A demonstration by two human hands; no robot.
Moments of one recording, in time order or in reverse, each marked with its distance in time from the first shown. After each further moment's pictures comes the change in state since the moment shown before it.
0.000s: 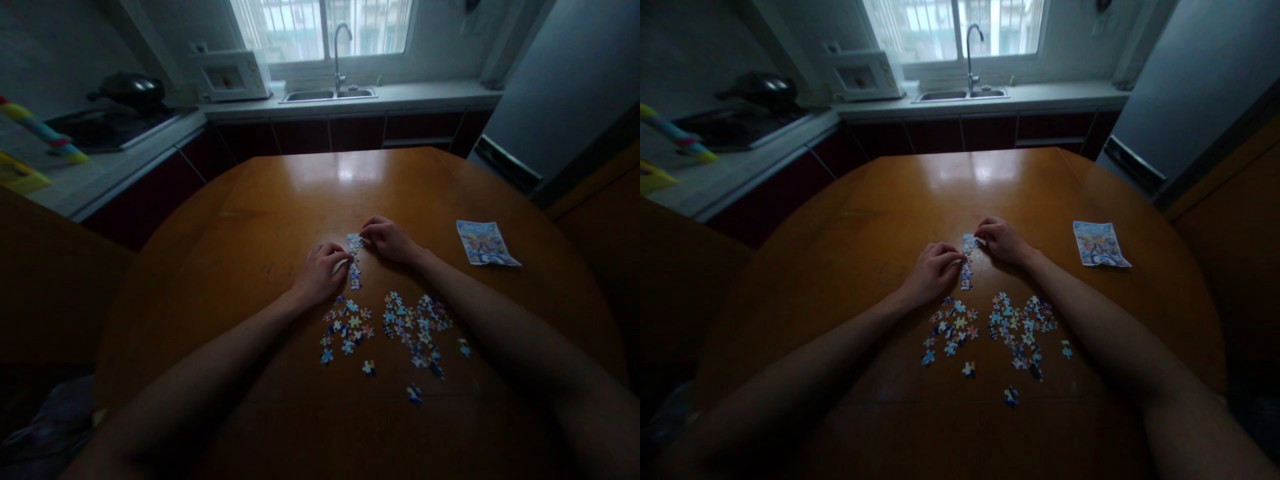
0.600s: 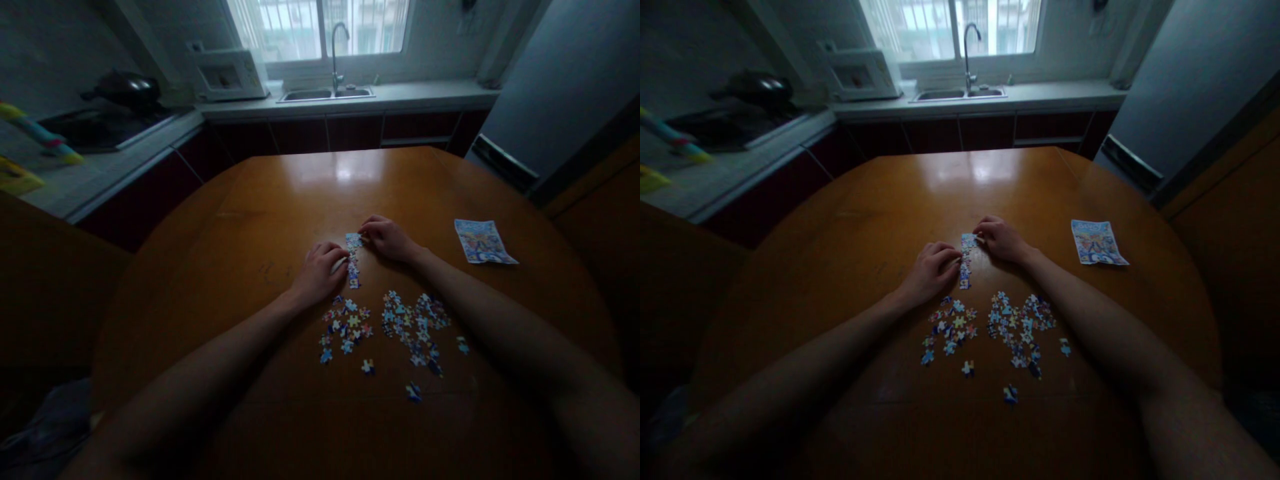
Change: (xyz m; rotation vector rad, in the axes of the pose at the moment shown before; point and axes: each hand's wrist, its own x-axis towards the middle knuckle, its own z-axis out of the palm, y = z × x) left_hand 0.000 0.002 -0.001 -0.023 0.001 -0.017; right_hand 0.000 0.001 0.000 0.011 0.008 0.043
